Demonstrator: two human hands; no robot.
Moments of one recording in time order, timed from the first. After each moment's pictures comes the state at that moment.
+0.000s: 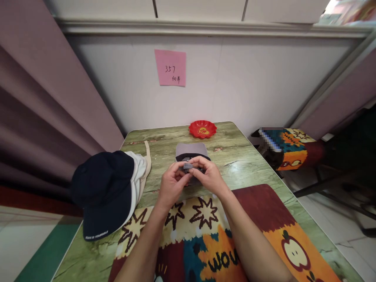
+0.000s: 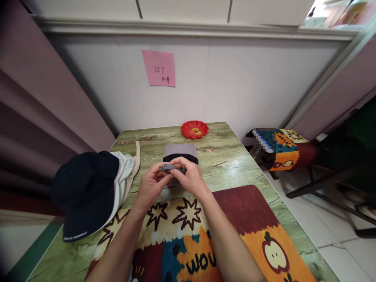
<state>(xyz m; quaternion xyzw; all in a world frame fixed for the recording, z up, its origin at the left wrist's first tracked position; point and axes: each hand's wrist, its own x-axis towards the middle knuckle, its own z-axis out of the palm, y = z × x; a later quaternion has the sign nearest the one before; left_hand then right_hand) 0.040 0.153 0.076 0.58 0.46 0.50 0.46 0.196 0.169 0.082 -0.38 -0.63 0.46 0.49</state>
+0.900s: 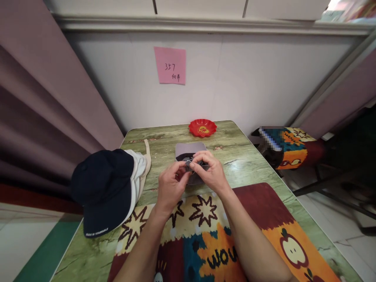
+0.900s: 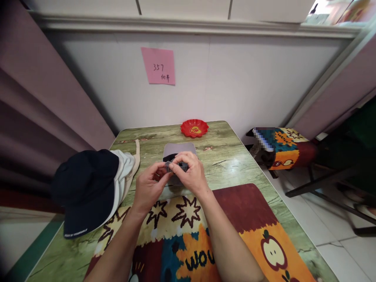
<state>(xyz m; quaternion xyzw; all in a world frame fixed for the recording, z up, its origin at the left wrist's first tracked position) 0.044 0.139 0.093 0.68 0.51 0.48 0.21 0.202 0.164 0.097 -0.43 -0.67 0.28 0.53</state>
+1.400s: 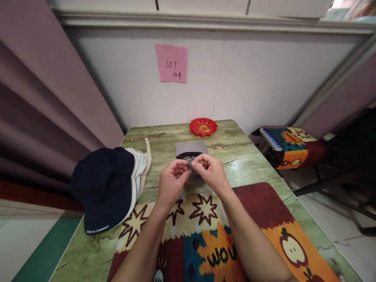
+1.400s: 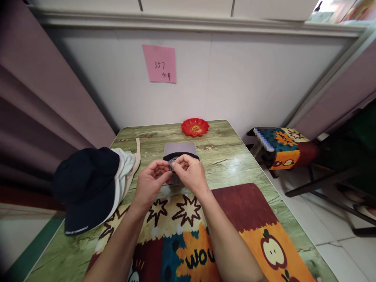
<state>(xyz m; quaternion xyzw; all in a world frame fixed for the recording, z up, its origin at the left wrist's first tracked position) 0.049 0.143 0.093 0.51 0.48 0.53 0.47 0.194 0.160 0.099 -0.49 -0.58 0.43 0.48</state>
